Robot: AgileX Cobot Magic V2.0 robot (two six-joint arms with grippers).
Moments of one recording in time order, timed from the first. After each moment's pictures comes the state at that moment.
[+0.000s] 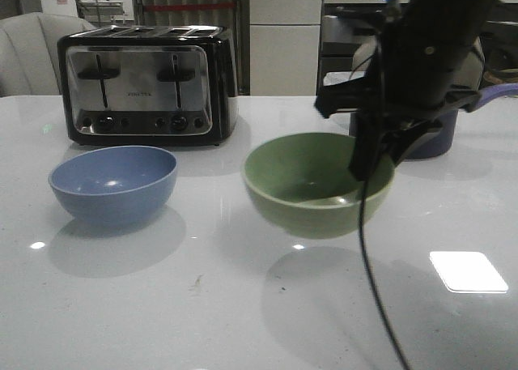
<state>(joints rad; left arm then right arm) -0.06 0.60 -0.58 -0.01 0.61 0.05 0.38 1.78 -1.25 0.17 0.72 -0.04</state>
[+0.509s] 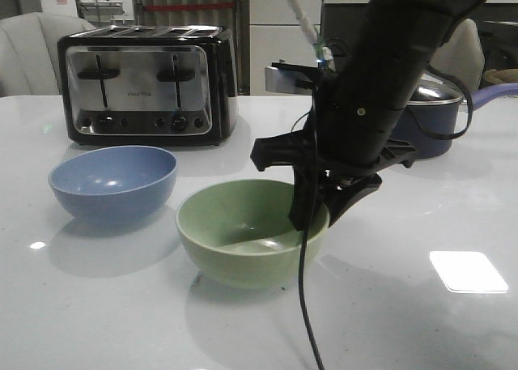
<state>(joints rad) -0.06 0.60 -0.58 -0.01 0.61 0.05 0.48 1.88 -1.23 0.27 0.62 -0.04</state>
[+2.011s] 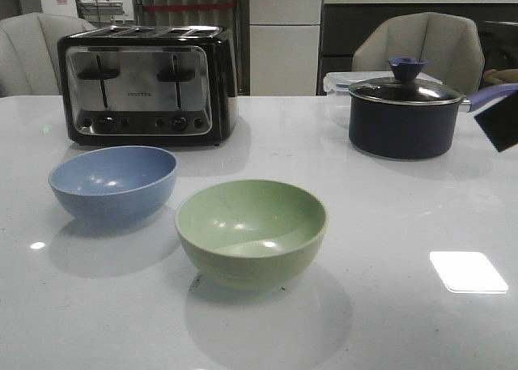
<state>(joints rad) -0.17 0.80 -0.63 -0.02 0.61 0.07 0.50 0.83 -0.60 0.24 0.57 -0.28</state>
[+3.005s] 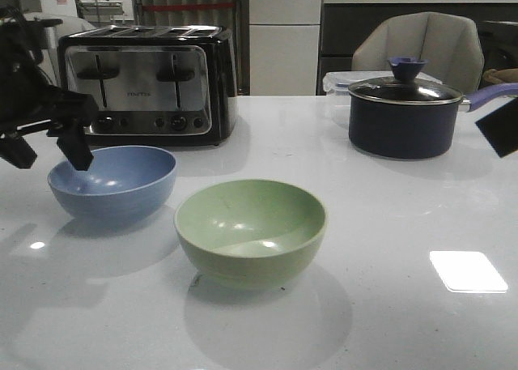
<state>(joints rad) -0.18 1.82 -1.20 -0.14 0.53 0.07 0.50 0.83 -0.60 0.24 0.57 -0.28</state>
